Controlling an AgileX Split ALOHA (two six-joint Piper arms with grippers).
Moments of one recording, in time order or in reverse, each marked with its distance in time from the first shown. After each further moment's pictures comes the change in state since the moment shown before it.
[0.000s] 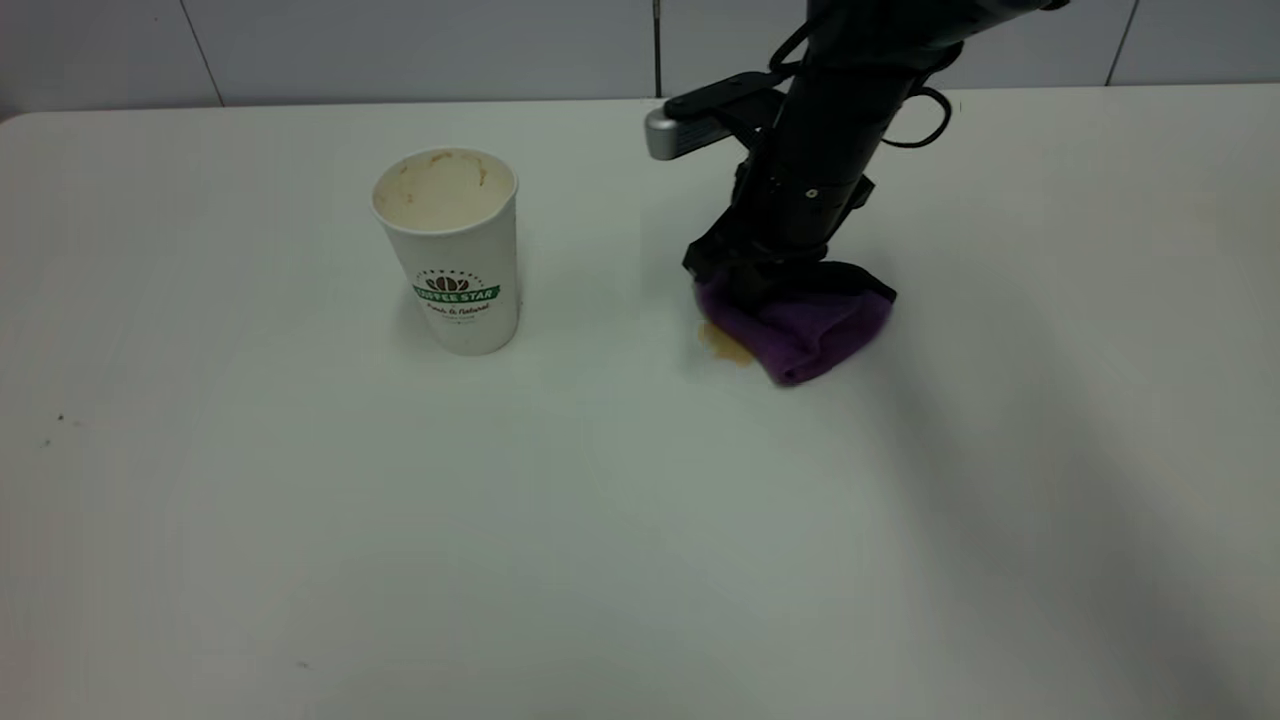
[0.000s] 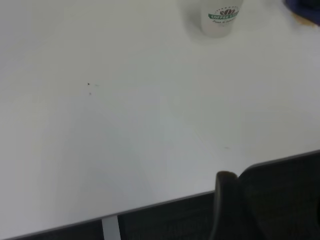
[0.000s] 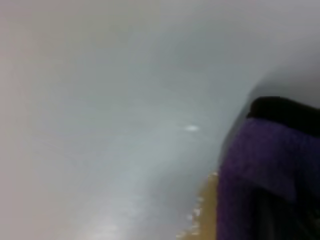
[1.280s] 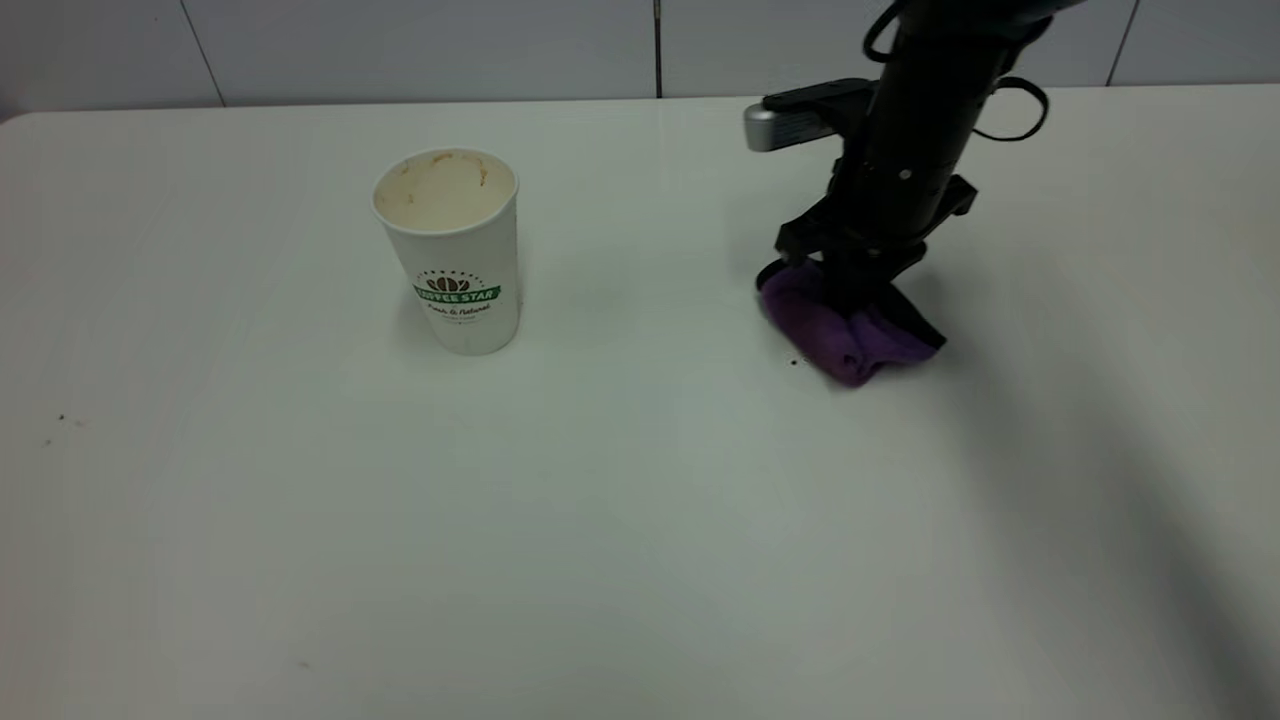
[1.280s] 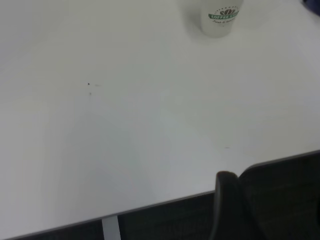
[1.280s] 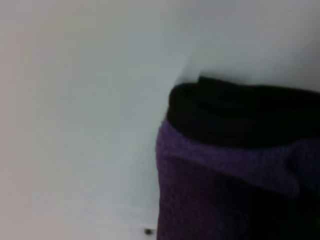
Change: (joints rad) left arm 0.000 0.000 0.000 0.000 0.000 0.000; right arm -0.147 0.010 -0.014 -0.096 0.174 0.133
